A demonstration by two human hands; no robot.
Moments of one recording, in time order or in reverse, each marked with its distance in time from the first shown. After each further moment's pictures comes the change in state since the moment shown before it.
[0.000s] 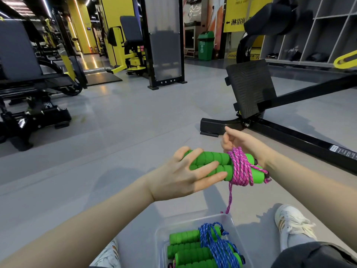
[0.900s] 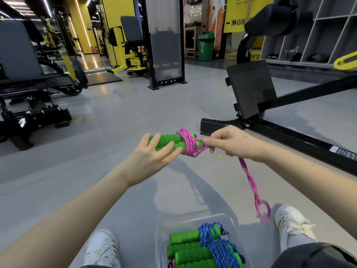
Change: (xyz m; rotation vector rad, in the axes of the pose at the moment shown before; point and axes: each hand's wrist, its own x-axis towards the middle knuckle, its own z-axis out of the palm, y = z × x) left_hand -0.061 -0.042 0.008 0.202 -0.258 -0.129; right_hand -0.027 -0.032 0.051 -0.962 -0.024 -0.210
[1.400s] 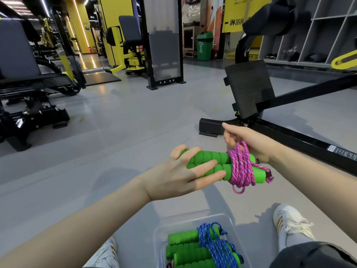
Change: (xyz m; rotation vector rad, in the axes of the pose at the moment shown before) left_hand 0.048 0.042 -0.034 -0.235 0.255 0.115; right_hand 0.005 0.045 -0.016 0.686 -0.017 0.181
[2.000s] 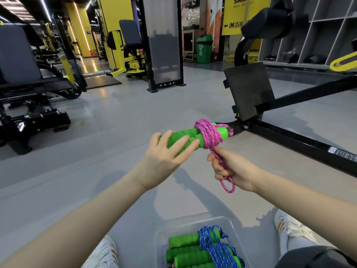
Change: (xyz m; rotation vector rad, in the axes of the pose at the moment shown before) left_hand -0.013 -0.025 0.012 0.196 -0.039 -0.324; right_hand -0.012 0.031 0.051 0.220 0.084 0.149
